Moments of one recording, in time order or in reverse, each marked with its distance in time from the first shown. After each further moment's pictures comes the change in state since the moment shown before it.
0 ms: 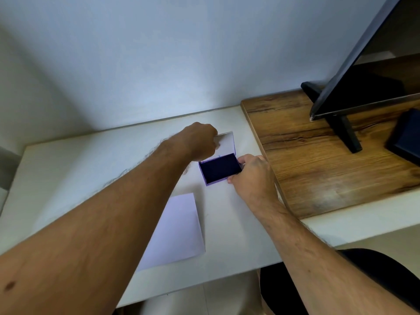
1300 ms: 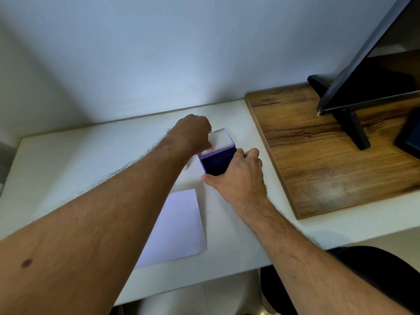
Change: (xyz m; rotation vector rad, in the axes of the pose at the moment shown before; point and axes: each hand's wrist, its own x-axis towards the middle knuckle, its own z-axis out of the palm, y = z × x) left_hand 0.018 -0.018 0.015 0.006 0.113 -0.093; right_hand -0.004 -0.017 0.026 -0.162 0.014 -0.018
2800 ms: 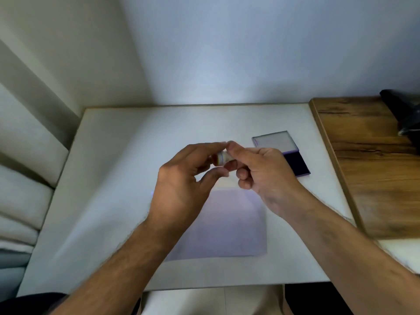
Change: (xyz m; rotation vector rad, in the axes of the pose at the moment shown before) left_hand -0.185 -0.087 0.001 -0.771 0.609 -0.023; right_hand -0.028 -0.102 -0.005 1.047 -0.518 0.159
